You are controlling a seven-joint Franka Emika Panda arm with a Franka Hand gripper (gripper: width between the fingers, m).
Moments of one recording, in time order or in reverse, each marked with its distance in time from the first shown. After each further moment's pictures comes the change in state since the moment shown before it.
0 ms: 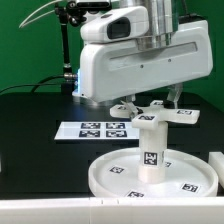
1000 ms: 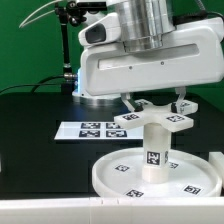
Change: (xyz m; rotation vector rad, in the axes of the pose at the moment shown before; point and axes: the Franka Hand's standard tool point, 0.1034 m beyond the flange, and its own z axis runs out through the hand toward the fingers) arm 0.002 -0.006 0.001 0.067 0.020 0.736
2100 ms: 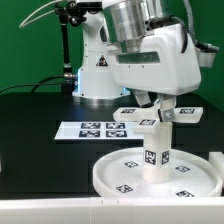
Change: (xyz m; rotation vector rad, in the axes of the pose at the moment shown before) arm 0.000 0.001 0.000 0.063 0.017 0.823
